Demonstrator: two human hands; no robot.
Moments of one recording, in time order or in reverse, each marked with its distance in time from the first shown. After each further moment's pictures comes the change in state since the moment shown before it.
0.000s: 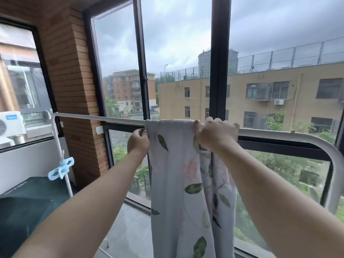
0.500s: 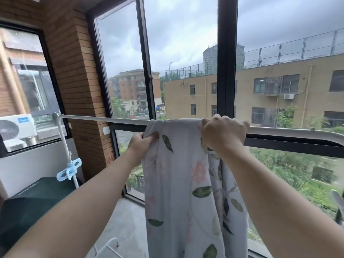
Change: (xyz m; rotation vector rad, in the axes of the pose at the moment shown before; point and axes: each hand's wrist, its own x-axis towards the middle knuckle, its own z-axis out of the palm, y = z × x) left_hand 0.026 -0.020 -0.019 -0.239 -0.268 -0.147; right_hand 0.010 -0.015 0.018 0.016 0.172 0.067
